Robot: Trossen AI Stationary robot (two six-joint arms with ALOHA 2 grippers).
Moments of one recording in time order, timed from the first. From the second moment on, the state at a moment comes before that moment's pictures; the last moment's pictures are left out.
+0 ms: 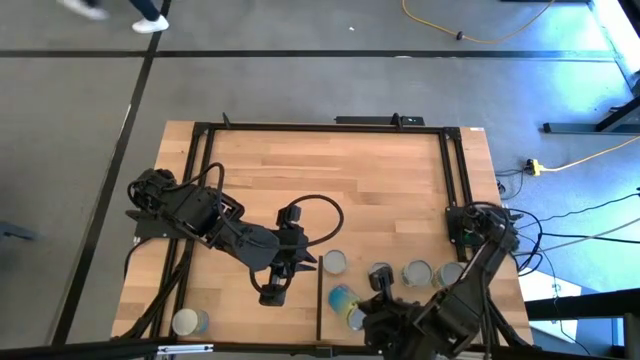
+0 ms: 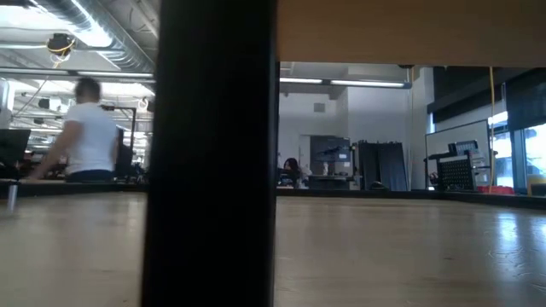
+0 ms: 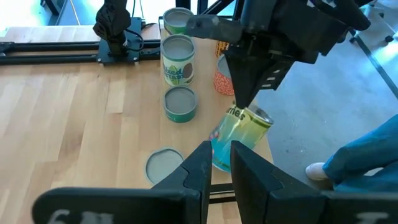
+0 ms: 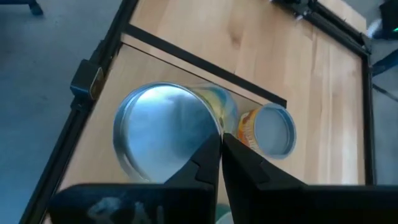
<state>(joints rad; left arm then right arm) -0.51 1.83 2.34 -1.15 -0.27 -0.32 0.84 2.07 2.27 -1.40 0.64 0.35</state>
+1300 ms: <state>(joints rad) -0.51 1.83 2.34 -1.15 -0.21 -0.32 0.83 2.06 2.32 -1.50 0.23 0.23</state>
